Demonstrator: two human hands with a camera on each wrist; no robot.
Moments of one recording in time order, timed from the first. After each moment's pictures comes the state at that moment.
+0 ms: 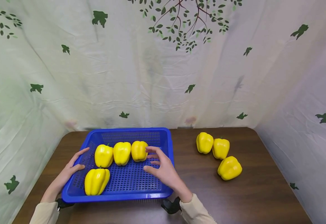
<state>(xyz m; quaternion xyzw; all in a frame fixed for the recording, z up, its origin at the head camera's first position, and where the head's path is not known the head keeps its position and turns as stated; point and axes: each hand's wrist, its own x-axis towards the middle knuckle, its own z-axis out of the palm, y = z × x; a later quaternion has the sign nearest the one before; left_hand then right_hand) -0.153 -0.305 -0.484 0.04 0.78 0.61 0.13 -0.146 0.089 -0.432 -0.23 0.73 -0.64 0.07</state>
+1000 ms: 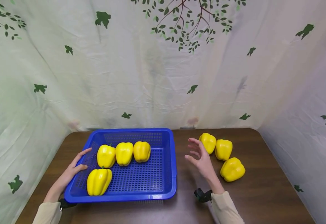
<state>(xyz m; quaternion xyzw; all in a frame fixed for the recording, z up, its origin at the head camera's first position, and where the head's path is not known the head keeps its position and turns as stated) -0.151 -0.304 -0.484 0.04 0.78 0.61 0.13 -0.176 0.197 -0.466 -0.15 0.75 -0.65 -0.05</state>
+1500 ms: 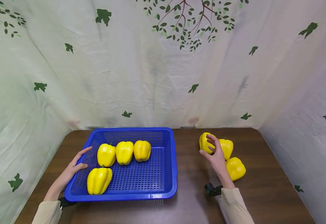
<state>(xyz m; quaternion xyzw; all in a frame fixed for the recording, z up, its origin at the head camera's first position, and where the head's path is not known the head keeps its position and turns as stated) -0.151 -0.303 -0.485 0.04 0.79 0.60 0.12 -0.192 0.241 -0.474 -0.06 0.78 -0.62 -0.08</state>
